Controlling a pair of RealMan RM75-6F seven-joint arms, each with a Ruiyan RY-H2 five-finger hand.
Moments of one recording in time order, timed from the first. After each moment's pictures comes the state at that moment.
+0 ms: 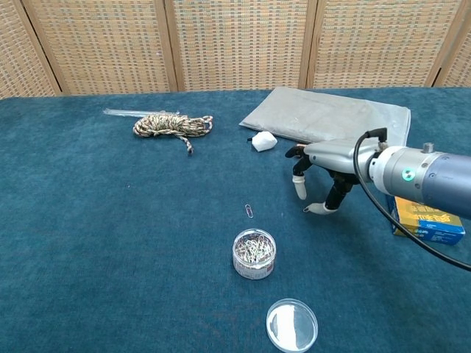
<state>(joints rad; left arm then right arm) -0.09 -0.90 -0.08 -1.80 1.31 1.40 0.02 0.84 -1.65 0.16 -1.36 -0.93 0.81 -0.46</state>
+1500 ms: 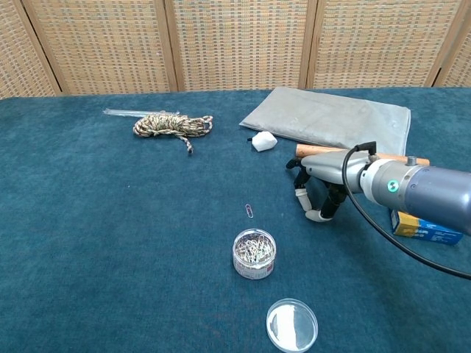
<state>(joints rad) -0.09 -0.89 -0.08 -1.80 1.31 1.40 0.00 0.88 -1.72 0.14 -1.25 -0.85 0.80 -0.49</state>
